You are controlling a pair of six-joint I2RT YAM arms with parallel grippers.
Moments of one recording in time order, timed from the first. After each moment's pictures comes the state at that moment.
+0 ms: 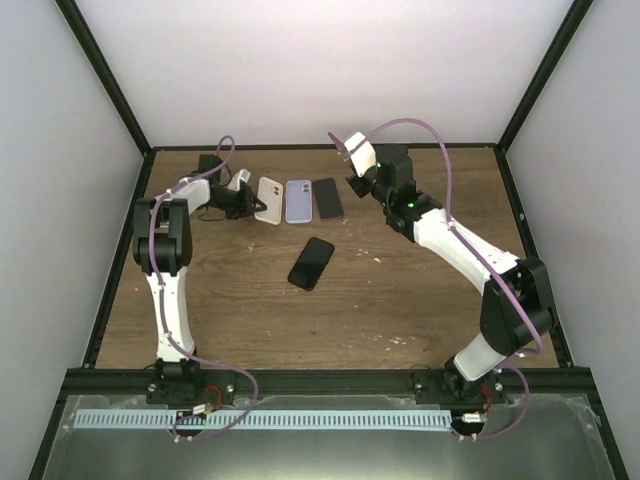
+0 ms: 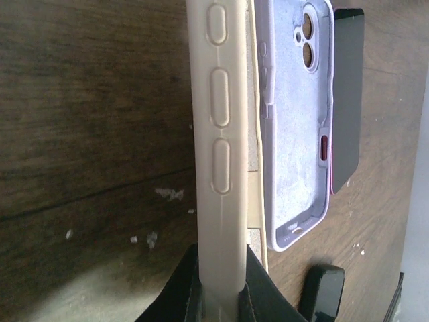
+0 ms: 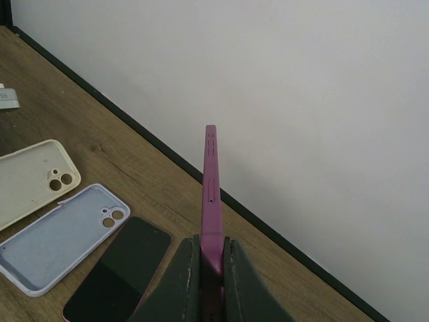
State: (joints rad) left arm -0.02 2.26 1.64 -0.58 0.79 -0.23; right arm 0.50 1.58 1.24 0.09 0.09 -0.42
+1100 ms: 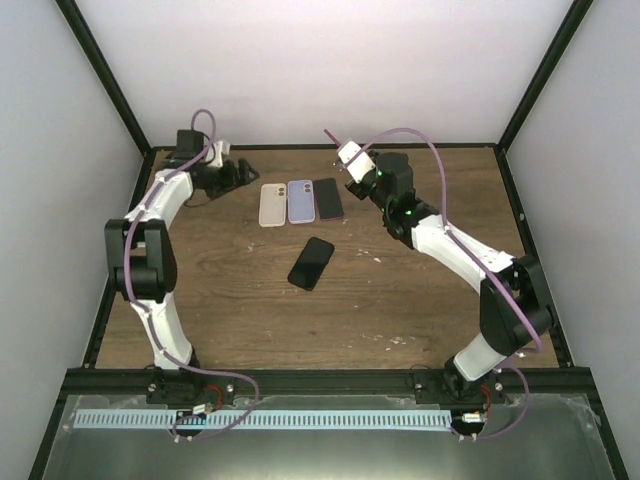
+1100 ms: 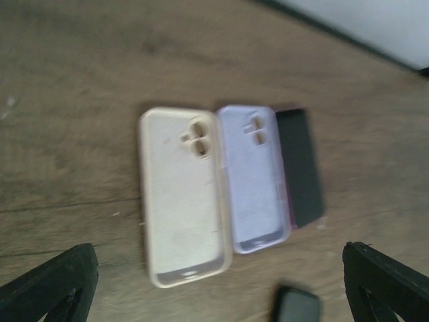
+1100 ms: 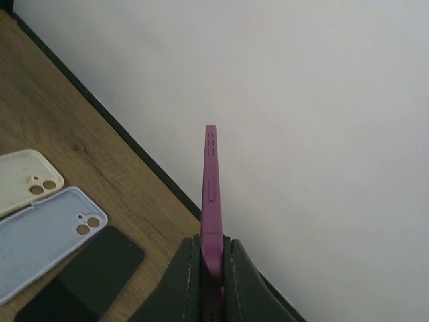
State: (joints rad) left arm -0.01 1.98 1.59 -0.58 0.52 -0.29; right arm 0.51 1.58 1.18 0.22 0.08 -0.57
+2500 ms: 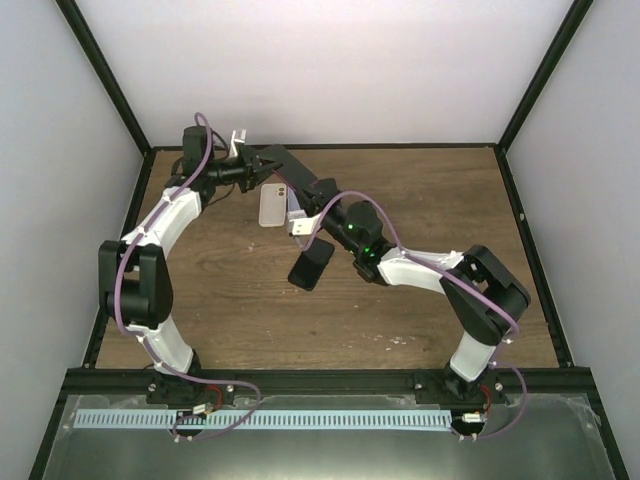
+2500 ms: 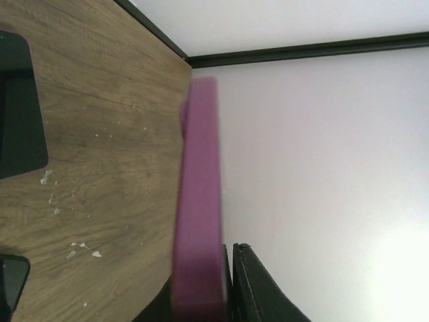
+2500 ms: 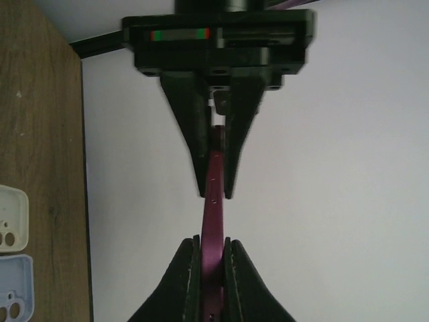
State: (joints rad) left arm -0.13 1.73 1.37 -0.05 0.97 -1.08; right arm 0.76 1.70 0.93 0.91 -0.02 -1.36
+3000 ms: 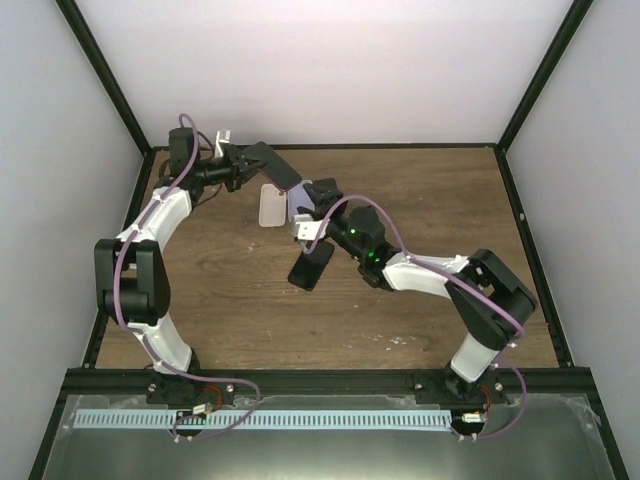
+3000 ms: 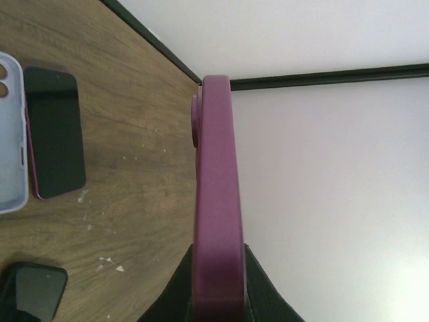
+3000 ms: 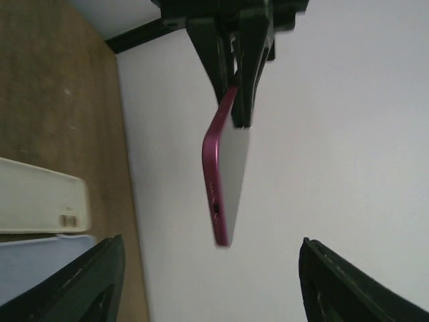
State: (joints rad) left arm -0.06 1.75 1.36 -0.03 0.98 -1.09; right arm 0.76 1.69 0.87 0.91 0.01 -1.29
